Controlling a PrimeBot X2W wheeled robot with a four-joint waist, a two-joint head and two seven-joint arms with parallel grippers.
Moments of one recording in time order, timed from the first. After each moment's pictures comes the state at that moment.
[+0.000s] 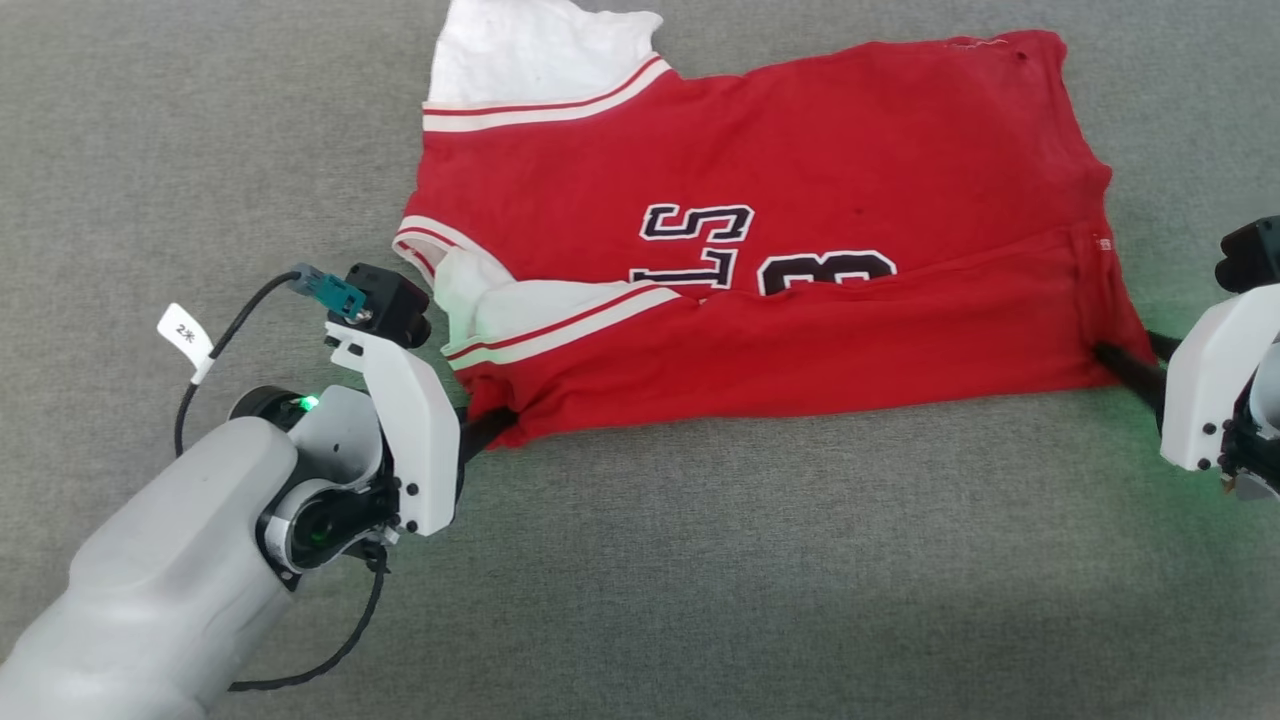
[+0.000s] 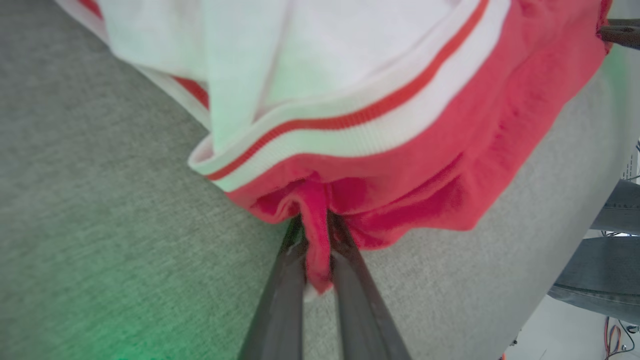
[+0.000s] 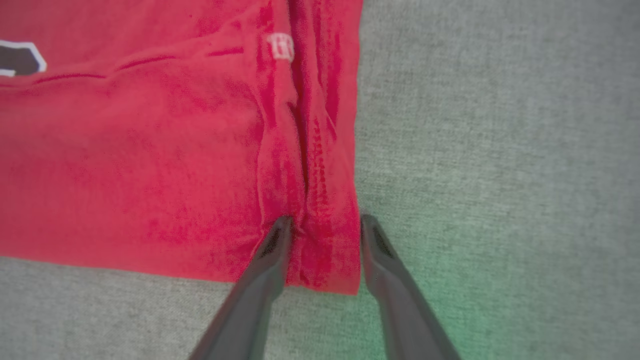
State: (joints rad) left arm -0.73 0.58 -0.90 0.34 -1.15 -0.03 0.52; right arm -0.60 -0.60 0.36 0.51 0.76 0.13 0.55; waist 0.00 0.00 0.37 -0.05
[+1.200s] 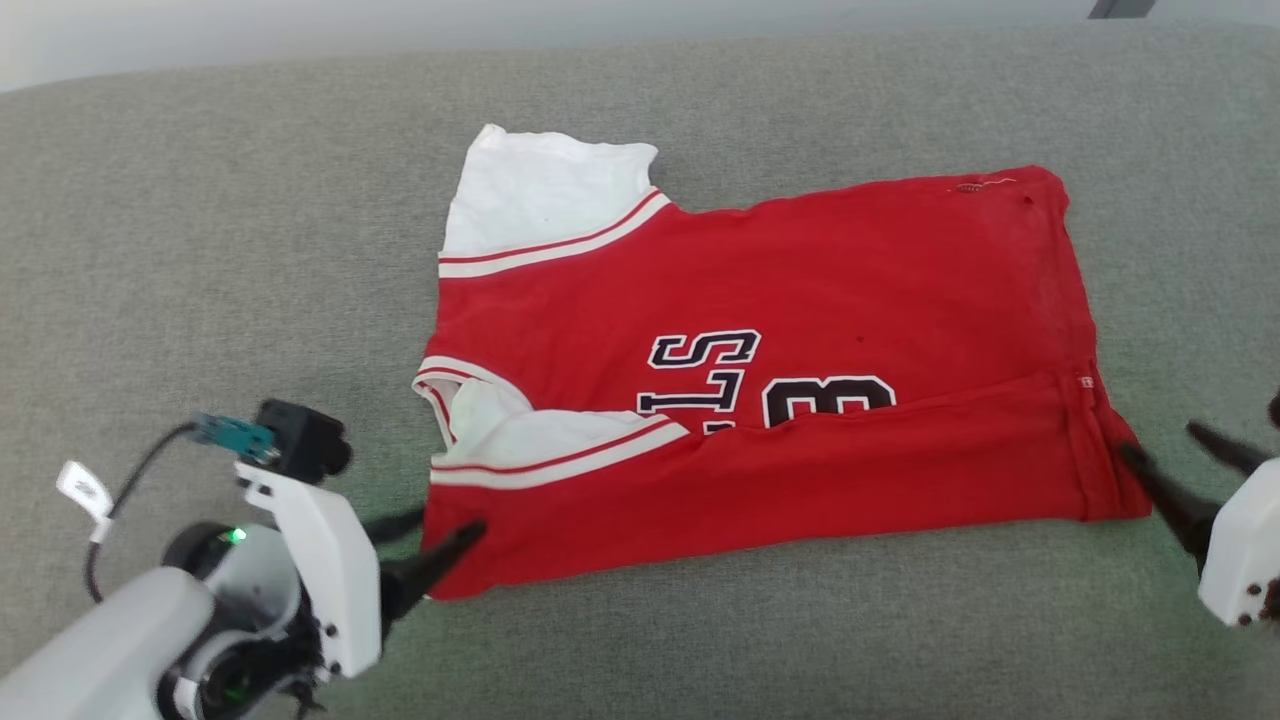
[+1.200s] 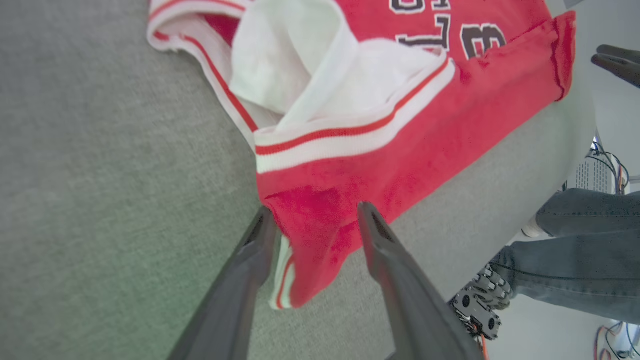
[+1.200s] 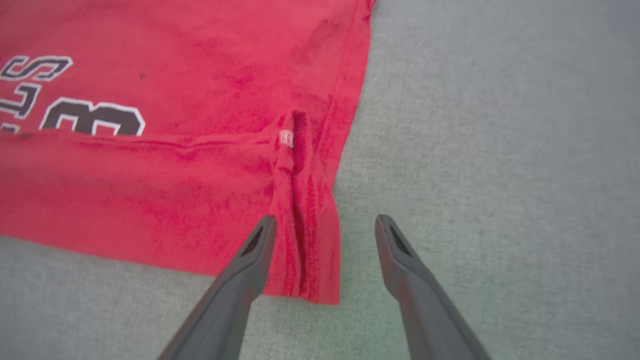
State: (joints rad) left arm -0.45 0.78 -0.84 0.06 -1.23 -0.01 0.37; right arm -0.18 -0.65 0.16 0.14 0.70 0.13 0.42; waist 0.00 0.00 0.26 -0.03
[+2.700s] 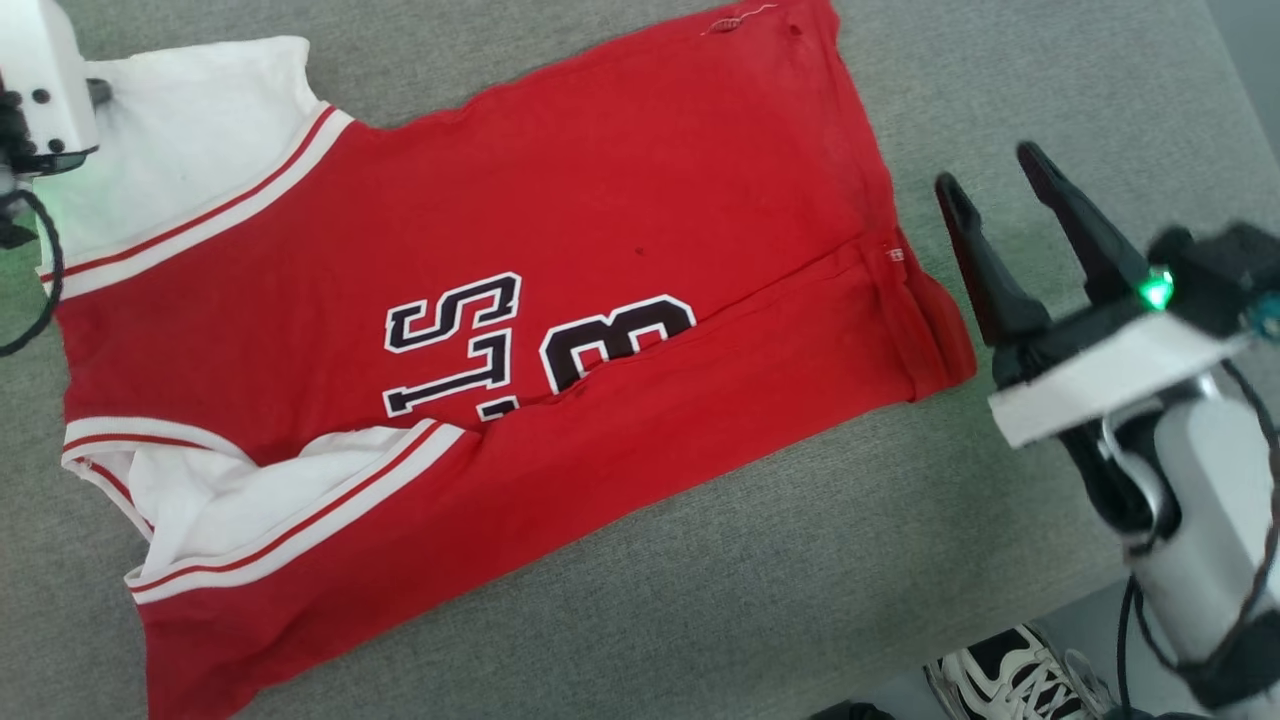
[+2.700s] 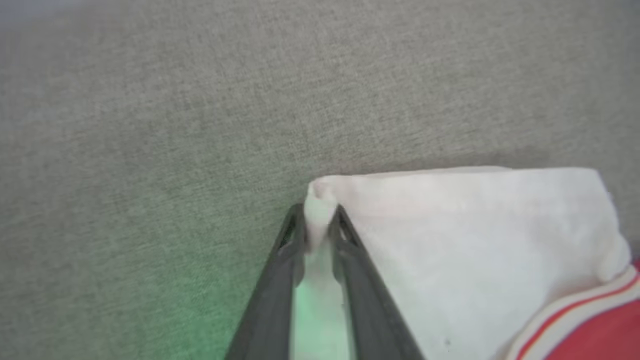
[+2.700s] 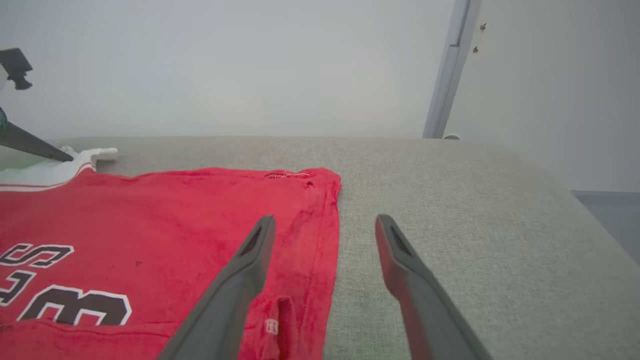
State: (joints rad) left arm -1.31 0.66 -0.79 0.89 -0.99 0.04 0.76; right arm -0.51 -0.37 0.32 0.21 0.56 0.13 -0.21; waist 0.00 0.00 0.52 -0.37
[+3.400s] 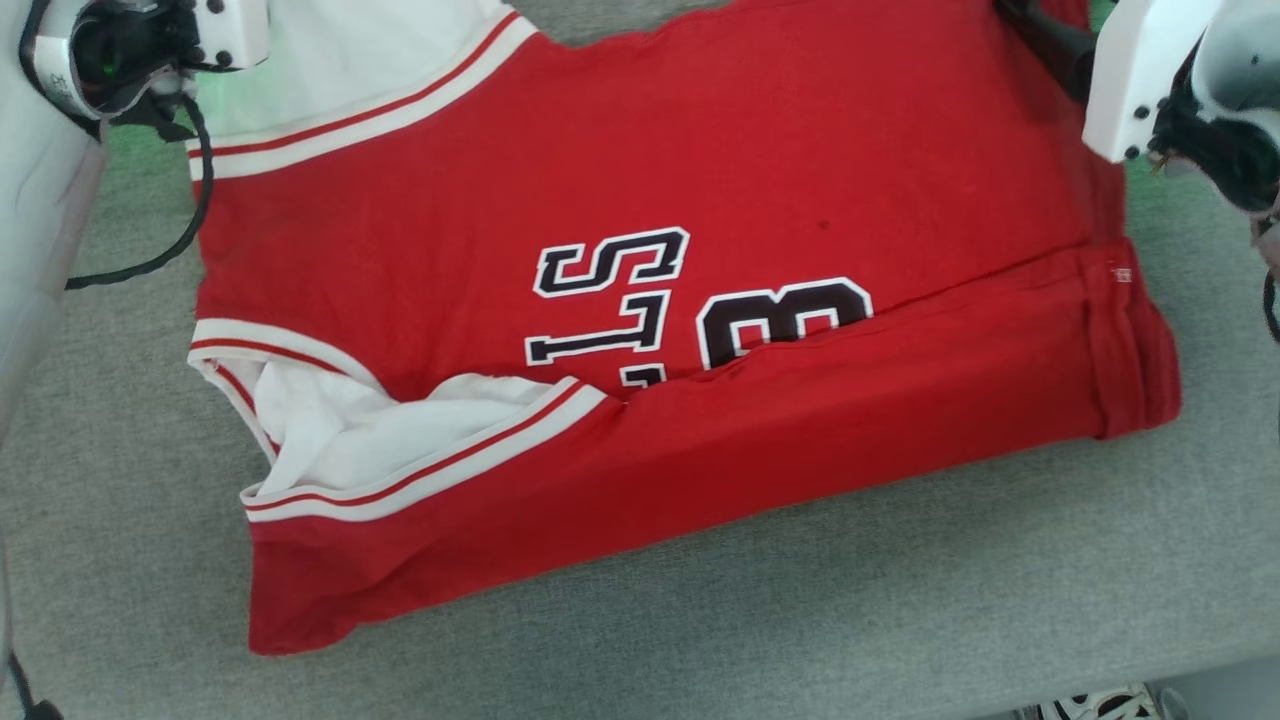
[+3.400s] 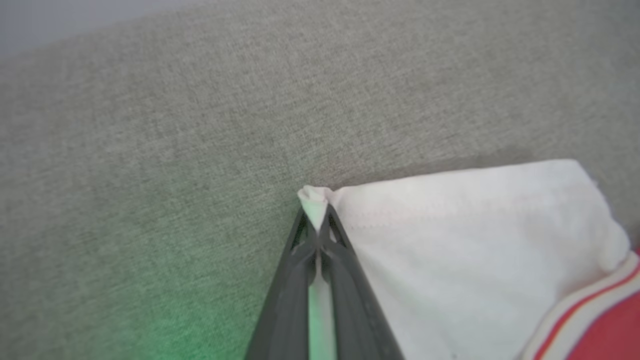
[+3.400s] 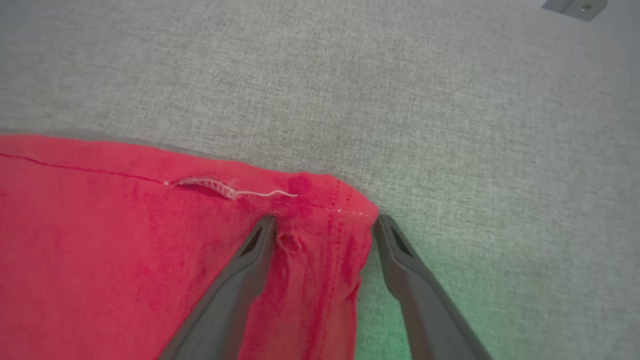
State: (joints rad) left arm -1.39 0.51 -0.81 0.81 -0.98 -0.04 0.66; right arm -1.22 -0.49 0.73 0.75 0.88 0.13 0.38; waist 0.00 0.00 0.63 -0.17
